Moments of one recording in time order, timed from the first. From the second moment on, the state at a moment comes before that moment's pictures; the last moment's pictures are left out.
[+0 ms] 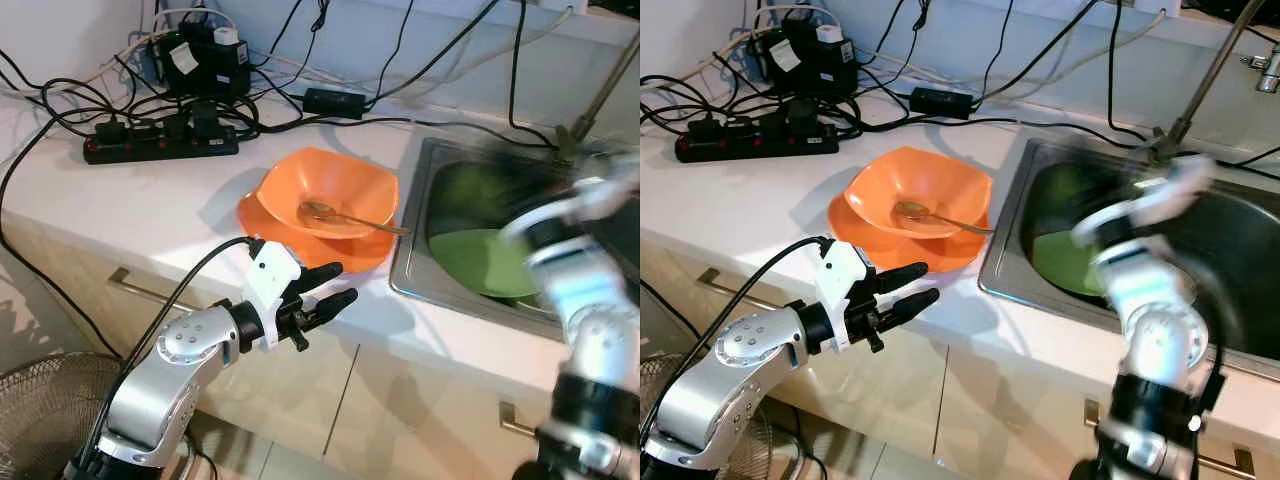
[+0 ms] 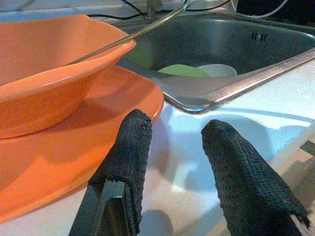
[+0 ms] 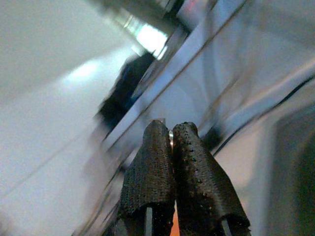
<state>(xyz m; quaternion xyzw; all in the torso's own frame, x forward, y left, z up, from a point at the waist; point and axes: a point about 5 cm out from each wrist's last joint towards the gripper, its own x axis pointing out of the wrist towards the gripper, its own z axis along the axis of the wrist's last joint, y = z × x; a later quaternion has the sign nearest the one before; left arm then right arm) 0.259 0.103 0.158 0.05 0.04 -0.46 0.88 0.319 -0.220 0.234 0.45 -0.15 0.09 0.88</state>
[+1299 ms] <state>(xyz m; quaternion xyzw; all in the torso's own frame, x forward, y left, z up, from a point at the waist) 0.260 0.102 0.155 0.05 0.05 -0.46 0.89 0.368 -0.229 0.110 0.24 0.15 -0.10 0.95</state>
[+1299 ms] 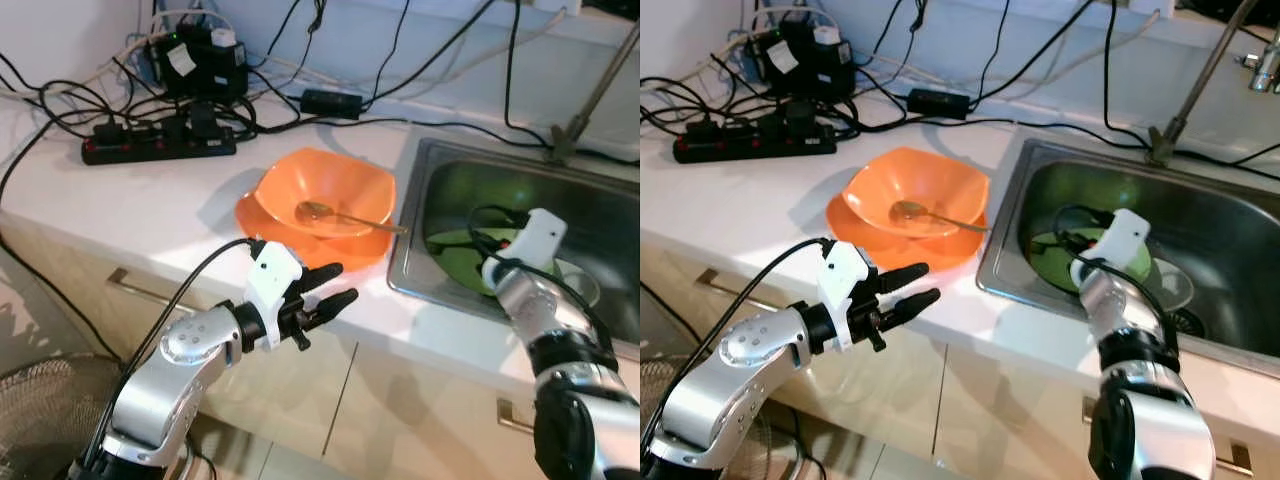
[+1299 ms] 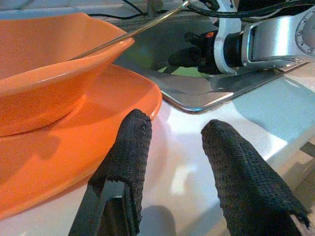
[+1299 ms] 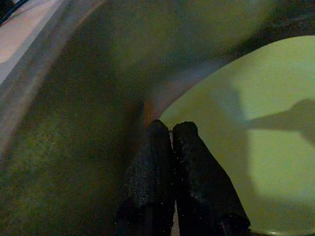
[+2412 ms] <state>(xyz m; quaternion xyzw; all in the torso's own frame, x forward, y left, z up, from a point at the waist) 0.260 0.103 0.156 0.05 0.04 -0.46 0.89 0.382 -0.218 0.145 0.26 0.05 -0.02 0.96</state>
